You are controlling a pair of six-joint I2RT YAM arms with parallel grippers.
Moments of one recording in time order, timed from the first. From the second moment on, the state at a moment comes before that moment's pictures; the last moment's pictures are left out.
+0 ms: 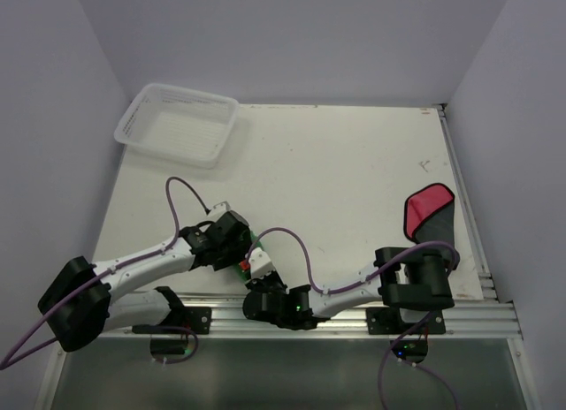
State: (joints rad) left arm -0.79 1.16 0.57 -0.53 -0.20 -1.10; right arm 1.59 1.76 0.86 0.13 0.91 0.60
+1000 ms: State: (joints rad) left arm -0.85 1.03 0.44 -0.40 -0.24 -1.10; right arm 1.61 1.78 0.86 0.20 0.91 0.58
